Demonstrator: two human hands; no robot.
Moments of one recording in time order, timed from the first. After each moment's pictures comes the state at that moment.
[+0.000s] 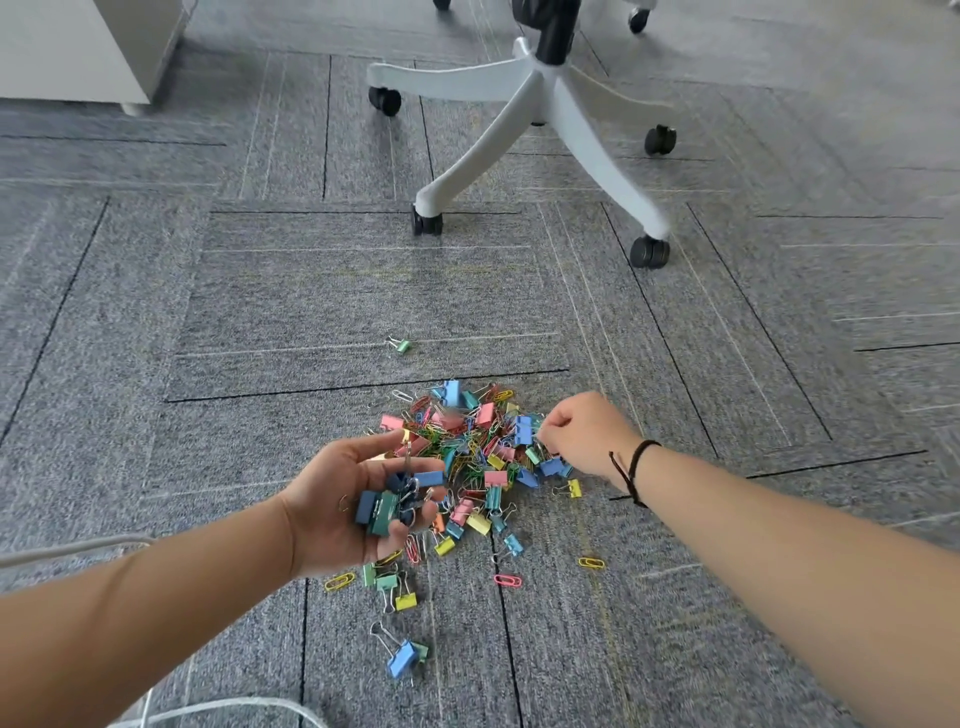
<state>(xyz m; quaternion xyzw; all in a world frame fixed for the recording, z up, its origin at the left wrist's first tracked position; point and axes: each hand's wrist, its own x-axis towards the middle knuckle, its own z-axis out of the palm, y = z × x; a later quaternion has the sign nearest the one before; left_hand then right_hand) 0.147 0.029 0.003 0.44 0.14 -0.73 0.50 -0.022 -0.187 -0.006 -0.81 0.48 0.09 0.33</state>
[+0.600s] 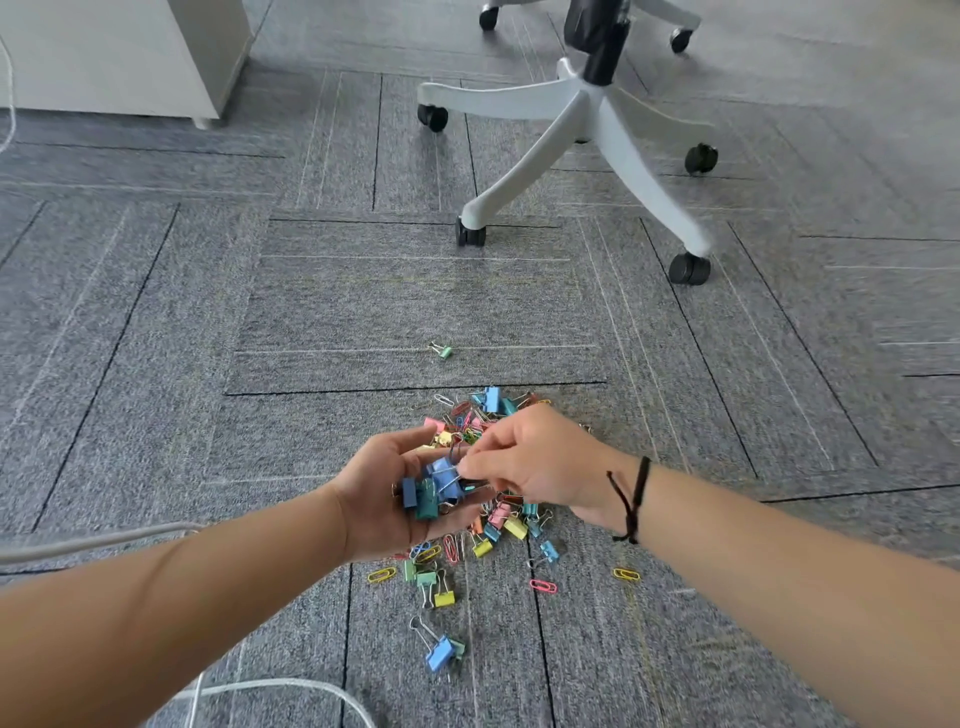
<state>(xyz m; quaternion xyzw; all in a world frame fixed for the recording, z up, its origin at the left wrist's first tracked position) 0.151 0.031 0.009 0.44 0.16 -0.70 0.54 0.025 -0.101 0.060 -0.75 0.31 0.12 0.58</state>
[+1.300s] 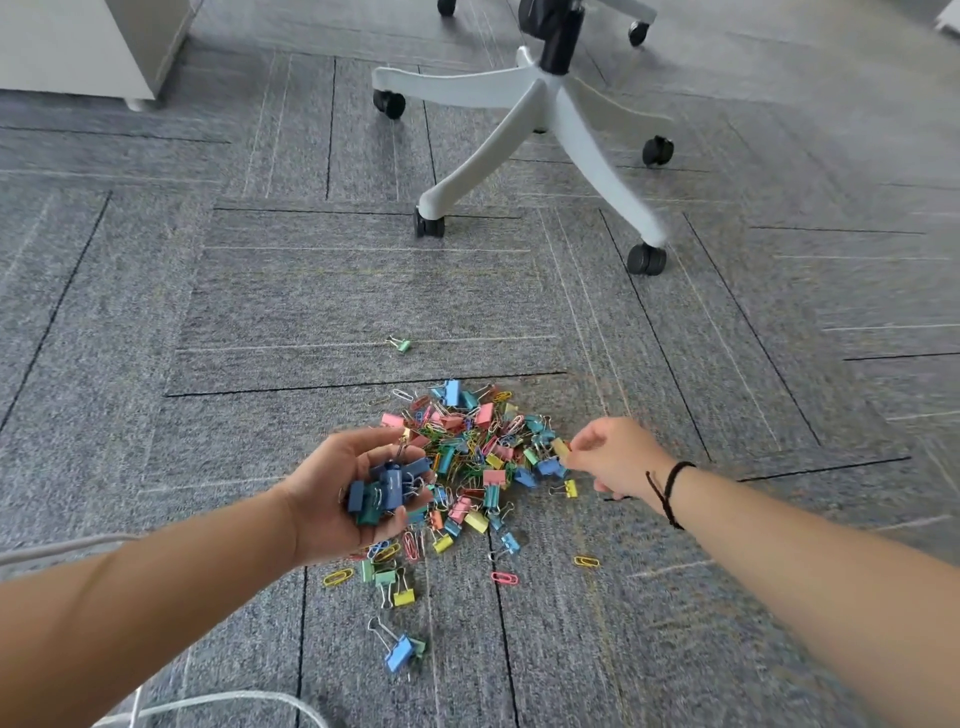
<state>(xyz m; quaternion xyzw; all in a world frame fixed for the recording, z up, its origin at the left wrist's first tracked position) 0.149 0.030 0.002 0.50 0.11 -0.68 0.52 -0.062 -0.199 -0.015 -0.77 0.52 0.11 0.35</state>
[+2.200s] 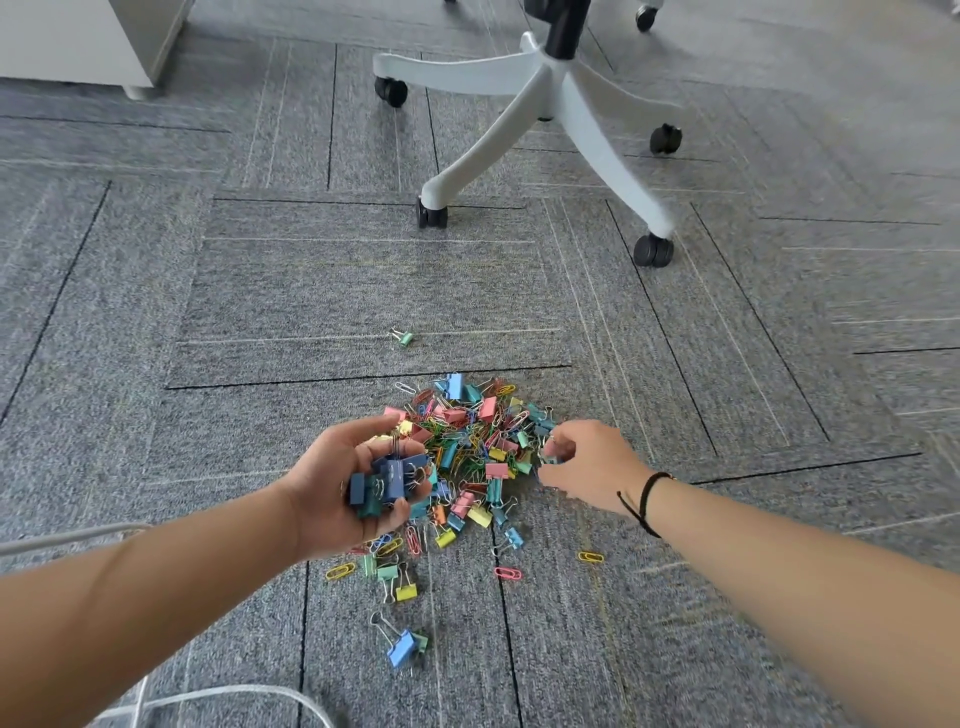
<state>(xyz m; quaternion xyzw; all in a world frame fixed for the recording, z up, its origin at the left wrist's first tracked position) 0.149 0.031 0.001 0.49 0.13 -0.68 0.53 -0.047 -0.173 -0.024 -0.81 0.45 0.10 0.36</state>
